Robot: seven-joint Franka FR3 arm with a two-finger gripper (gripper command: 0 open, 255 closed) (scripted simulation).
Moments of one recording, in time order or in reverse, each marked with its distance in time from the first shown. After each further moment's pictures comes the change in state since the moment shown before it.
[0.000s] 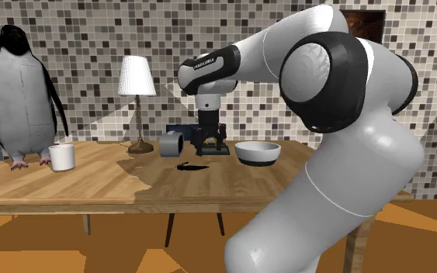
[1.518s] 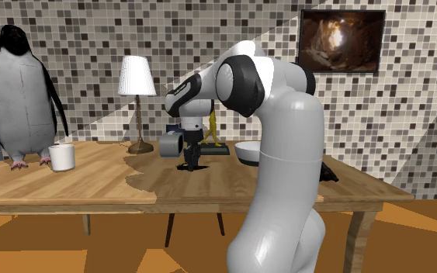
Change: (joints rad) arm 0.110 0.501 -0.131 0.272 0.121 0.118 -0.639
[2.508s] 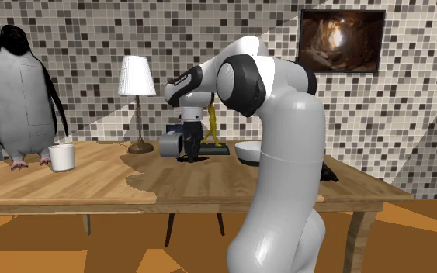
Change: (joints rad) arm 0.000 -0.008 0.000 0.086 -0.002 -0.094 0.002
